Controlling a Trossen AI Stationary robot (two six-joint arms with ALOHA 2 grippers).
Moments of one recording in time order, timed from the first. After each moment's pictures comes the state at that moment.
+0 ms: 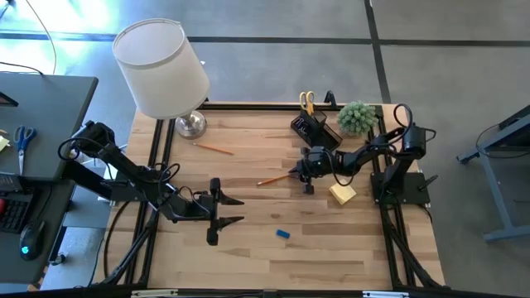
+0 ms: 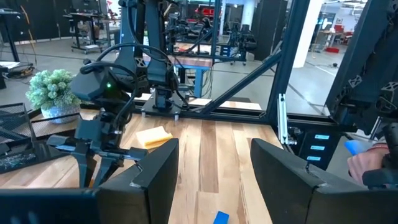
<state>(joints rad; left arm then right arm) -0.52 1.30 0.59 0.63 -0.67 -0.13 -0.21 1.77 0.45 0.68 -0.15 -0.23</state>
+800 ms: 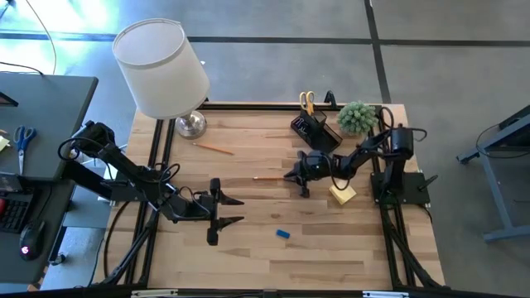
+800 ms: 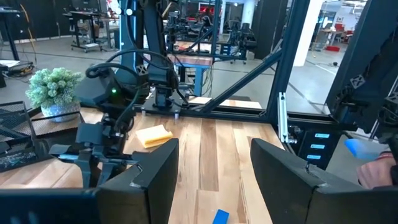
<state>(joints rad) -0.52 1.30 0.59 0.63 -0.67 -0.14 -0.15 1.91 0.46 0.85 -0.19 -0.11</state>
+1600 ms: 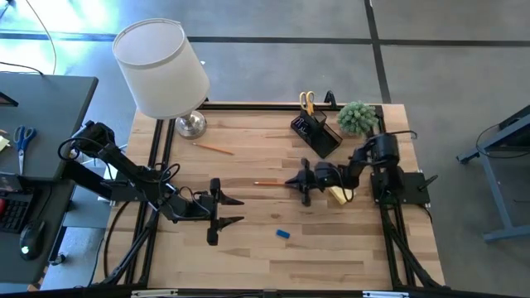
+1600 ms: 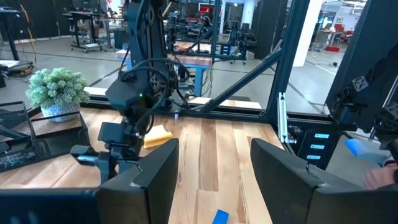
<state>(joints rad) -0.52 1.30 0.59 0.63 -0.67 -0.14 -0.04 2.06 0.35 1.25 -0.06 -0.01</state>
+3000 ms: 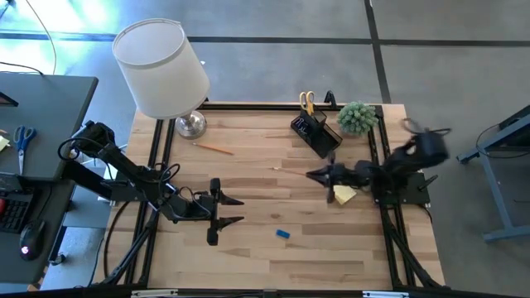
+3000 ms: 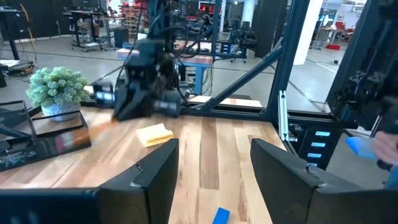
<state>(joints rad) -0.52 1.30 0.59 0.62 -0.67 -0.14 0.03 1.57 0.00 1.55 0.10 -0.03</state>
